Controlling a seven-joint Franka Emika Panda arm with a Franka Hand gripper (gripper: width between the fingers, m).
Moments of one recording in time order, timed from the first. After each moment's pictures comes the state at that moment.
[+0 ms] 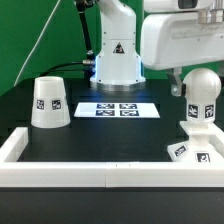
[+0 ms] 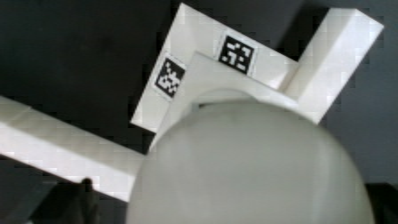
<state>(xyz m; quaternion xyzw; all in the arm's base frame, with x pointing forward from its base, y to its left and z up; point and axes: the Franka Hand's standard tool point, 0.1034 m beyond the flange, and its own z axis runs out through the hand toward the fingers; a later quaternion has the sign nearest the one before) 0.584 0.094 0.120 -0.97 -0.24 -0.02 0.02</state>
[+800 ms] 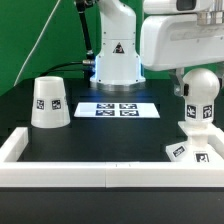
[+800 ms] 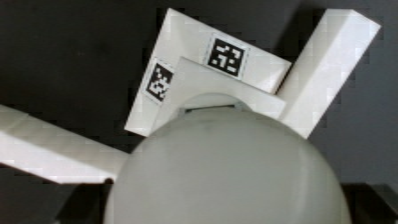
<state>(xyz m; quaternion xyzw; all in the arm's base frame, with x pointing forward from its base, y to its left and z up) 0.583 0.097 0.119 -0.99 -0.15 -0.02 0.03</state>
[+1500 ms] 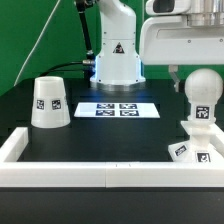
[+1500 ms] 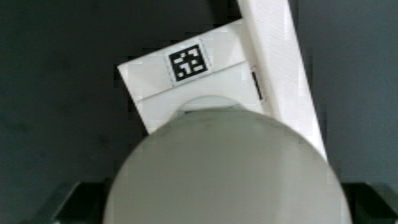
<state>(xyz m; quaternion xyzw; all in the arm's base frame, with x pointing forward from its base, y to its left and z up) 0.582 0.103 0.119 -0.98 0.18 0.00 0.03</state>
